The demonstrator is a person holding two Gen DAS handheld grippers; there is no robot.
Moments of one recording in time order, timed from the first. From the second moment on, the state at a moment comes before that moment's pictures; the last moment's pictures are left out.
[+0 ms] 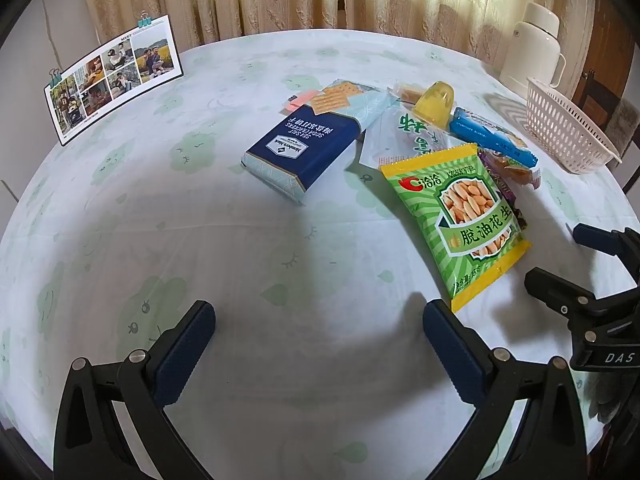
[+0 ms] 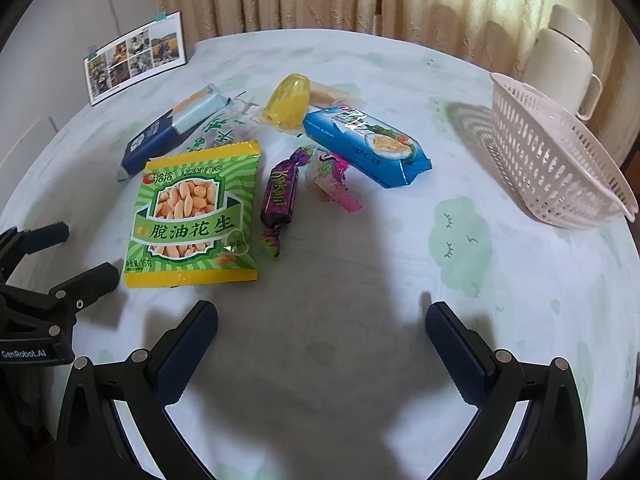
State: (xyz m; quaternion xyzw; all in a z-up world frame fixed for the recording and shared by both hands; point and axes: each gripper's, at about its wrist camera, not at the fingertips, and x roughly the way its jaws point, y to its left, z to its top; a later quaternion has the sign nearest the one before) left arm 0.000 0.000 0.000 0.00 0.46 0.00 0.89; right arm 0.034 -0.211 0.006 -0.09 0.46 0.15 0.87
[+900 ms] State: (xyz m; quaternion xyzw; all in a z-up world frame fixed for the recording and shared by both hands) left arm 0.035 0.027 0.017 -0.02 0.46 0.00 0.89; right arm 0.037 -0.209 0.005 -0.09 0.46 0.16 0.87
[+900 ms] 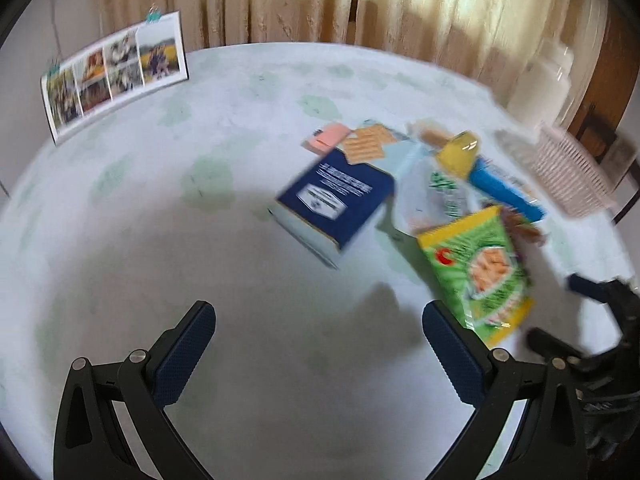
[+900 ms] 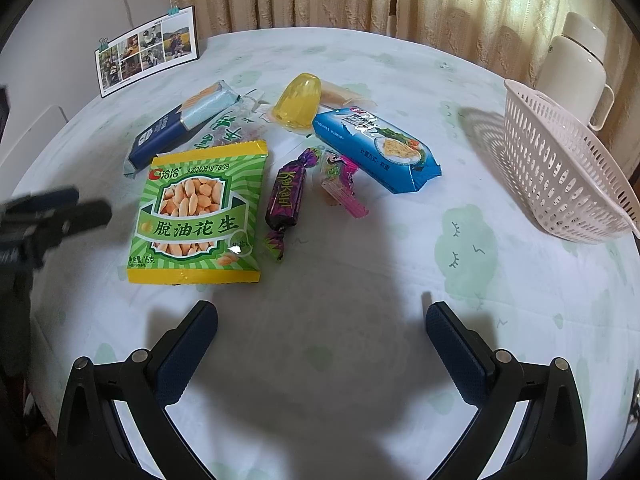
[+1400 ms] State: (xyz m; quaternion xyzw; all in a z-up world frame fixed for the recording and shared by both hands) left arm 0.117 0.023 0.024 0.02 0.45 -0.08 0.89; right arm 0.037 -0.210 0.006 -0.09 0.46 0.17 0.87
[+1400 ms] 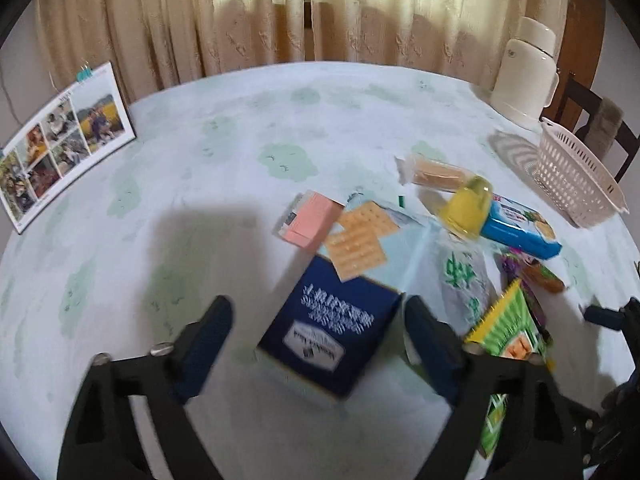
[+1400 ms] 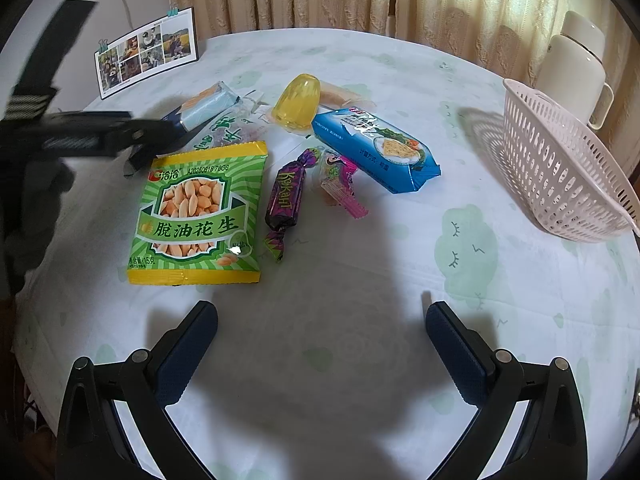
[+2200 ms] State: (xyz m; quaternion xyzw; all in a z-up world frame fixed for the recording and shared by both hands) left arm 0.093 0.042 0.029 -0.06 0.42 -0.08 0.90; right arm 0.038 -0.235 0.015 -0.01 0.45 0.18 0.88
